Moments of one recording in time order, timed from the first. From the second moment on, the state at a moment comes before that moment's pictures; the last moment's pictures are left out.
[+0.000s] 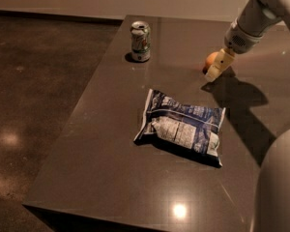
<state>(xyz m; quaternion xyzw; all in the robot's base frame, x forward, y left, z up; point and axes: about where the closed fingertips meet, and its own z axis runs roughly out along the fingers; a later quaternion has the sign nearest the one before) 0.686 -0.248 0.864 -0.44 0.88 0.02 0.18</state>
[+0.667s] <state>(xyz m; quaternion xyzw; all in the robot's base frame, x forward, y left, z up) 0.683 -0.235 0.861 -0.45 0.87 0.04 0.18</state>
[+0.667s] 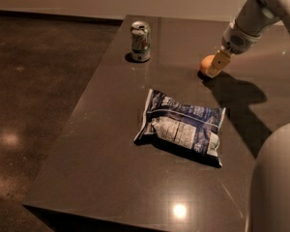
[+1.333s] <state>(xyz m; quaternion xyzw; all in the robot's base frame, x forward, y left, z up) 0.660 -0.221 0.873 -0.49 0.85 0.07 0.17</state>
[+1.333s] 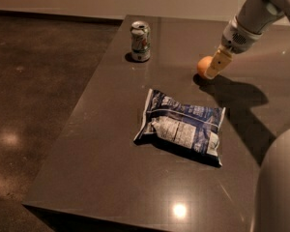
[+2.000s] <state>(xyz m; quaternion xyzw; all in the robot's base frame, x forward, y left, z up) 0.599 -0.196 0.891 -0.59 0.79 0.09 0.14</state>
